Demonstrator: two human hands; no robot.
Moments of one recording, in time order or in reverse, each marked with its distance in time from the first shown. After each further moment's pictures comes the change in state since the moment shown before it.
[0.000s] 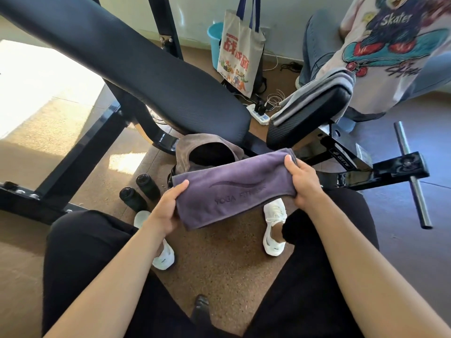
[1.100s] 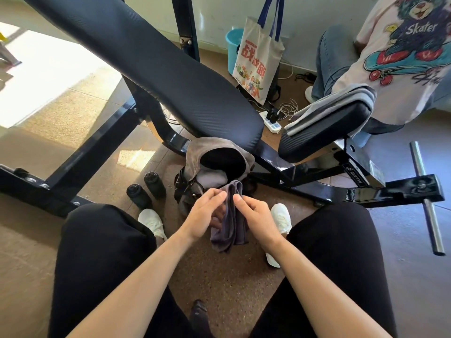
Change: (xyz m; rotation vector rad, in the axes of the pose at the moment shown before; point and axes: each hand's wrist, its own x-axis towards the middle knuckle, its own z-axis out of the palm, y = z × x) left_hand -0.031 -0.005 0.055 0.239 -0.146 0.299; right_hand -0.058 0.071 0.077 -0.397 -0.397 -0.160
